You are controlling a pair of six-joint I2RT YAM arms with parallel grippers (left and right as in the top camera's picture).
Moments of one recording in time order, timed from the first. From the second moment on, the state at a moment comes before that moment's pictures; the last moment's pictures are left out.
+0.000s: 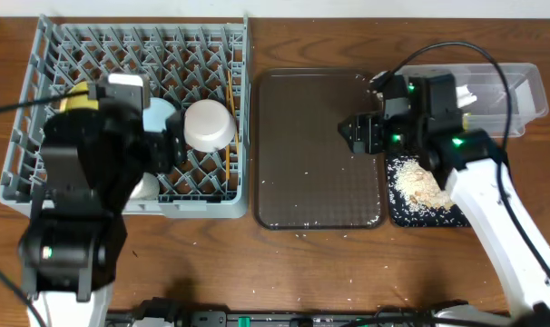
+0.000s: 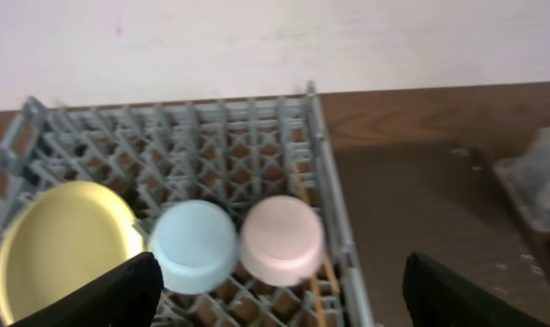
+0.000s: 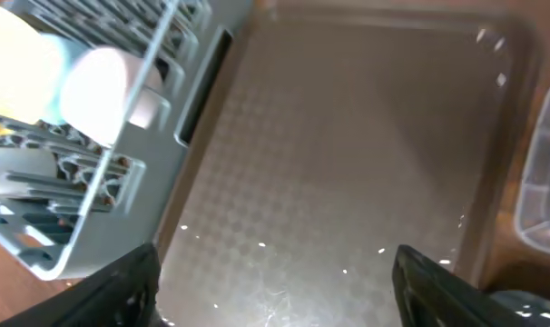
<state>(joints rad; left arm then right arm) -0.07 0.97 1.28 -0.82 0.07 -0.01 0.23 1.42 1.15 -0.57 -0.39 0.17</state>
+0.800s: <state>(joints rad) -0.15 0.97 1.28 -0.92 0.24 -0.10 0.27 1.34 1.15 -0.57 -0.38 0.15</state>
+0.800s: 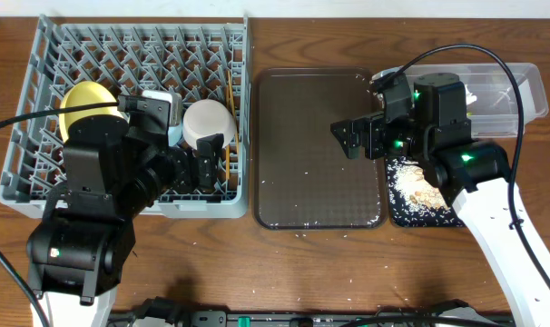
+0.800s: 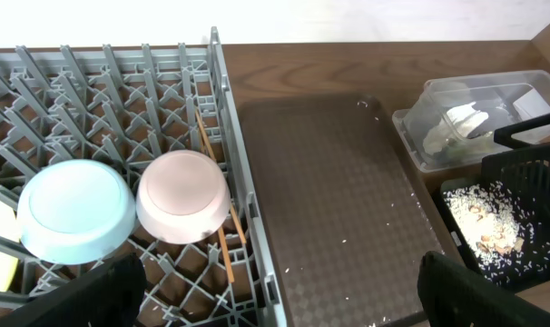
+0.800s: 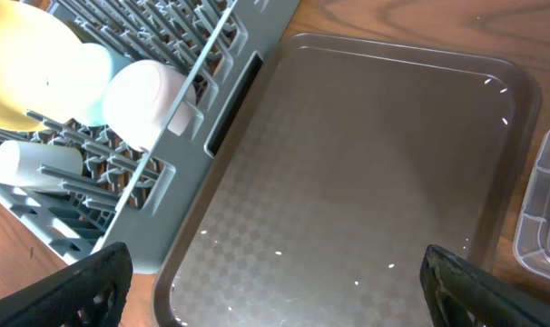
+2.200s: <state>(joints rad) 0.02 0.01 0.01 -0.09 -0.01 -0.25 0.27 1.34 1.15 -0.57 -0.38 0.15</state>
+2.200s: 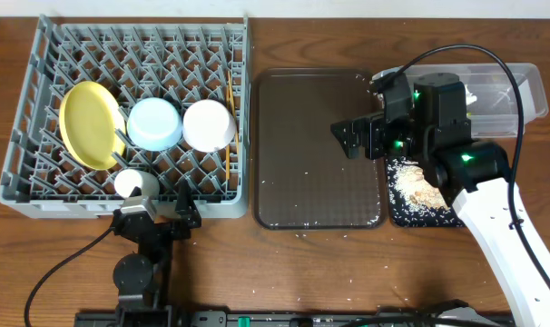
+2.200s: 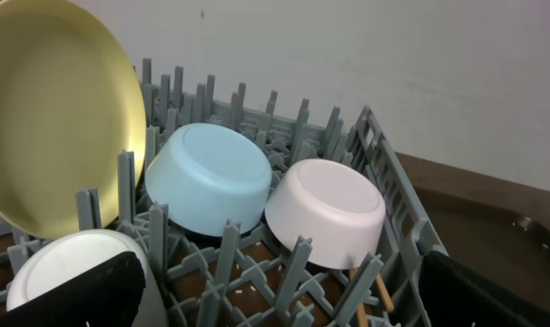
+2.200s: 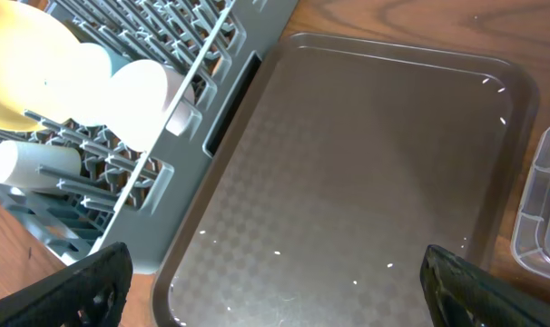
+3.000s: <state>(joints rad) 0.02 0.01 0.01 -0.10 -0.01 -0.25 0.27 1.33 1.15 -0.60 -0.34 0.14</state>
